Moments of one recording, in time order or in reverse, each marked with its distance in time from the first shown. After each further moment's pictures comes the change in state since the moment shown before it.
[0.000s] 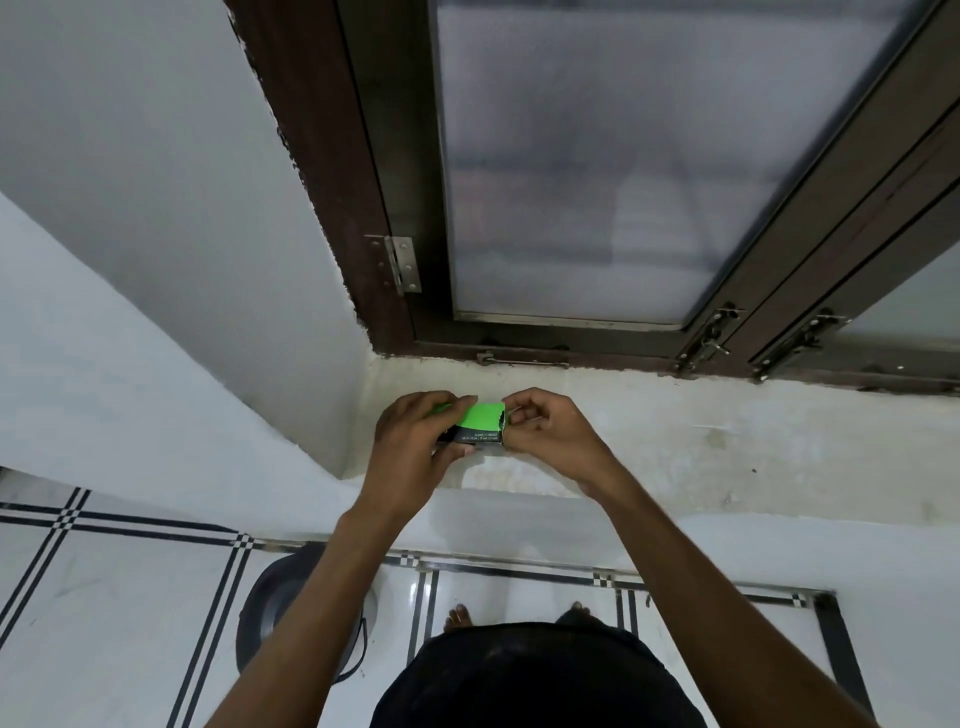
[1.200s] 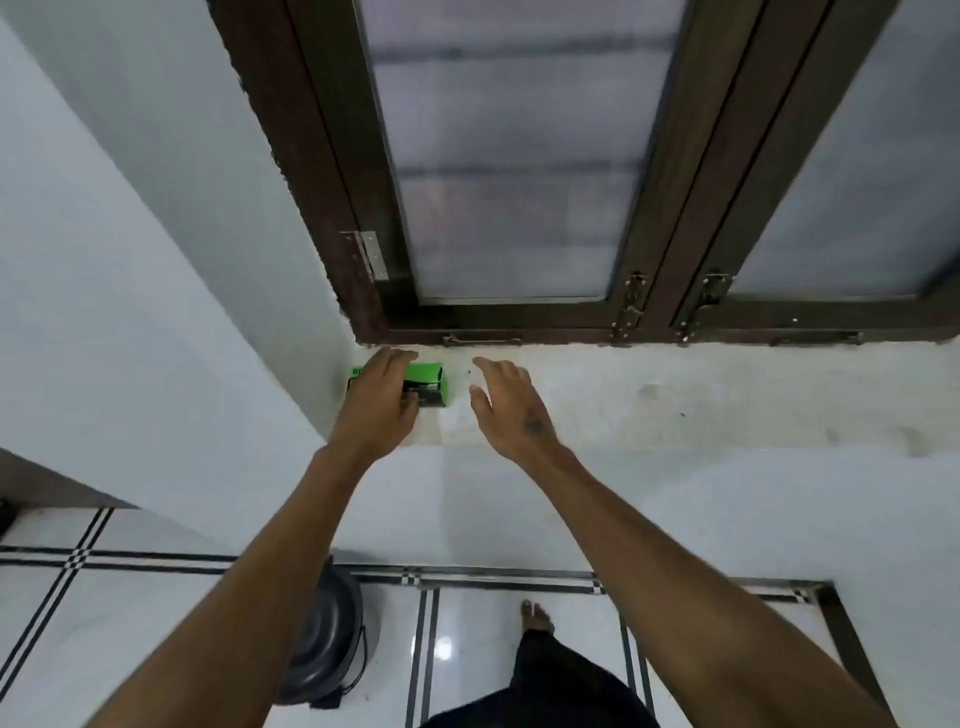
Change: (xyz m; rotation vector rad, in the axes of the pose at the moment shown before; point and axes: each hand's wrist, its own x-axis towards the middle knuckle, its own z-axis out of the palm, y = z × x) left_hand -0.011 0.038 -0.032 0.146 -0.028 -0.100; right_hand -0.058 0.000 0.015 -0.684 0.268 -0.357
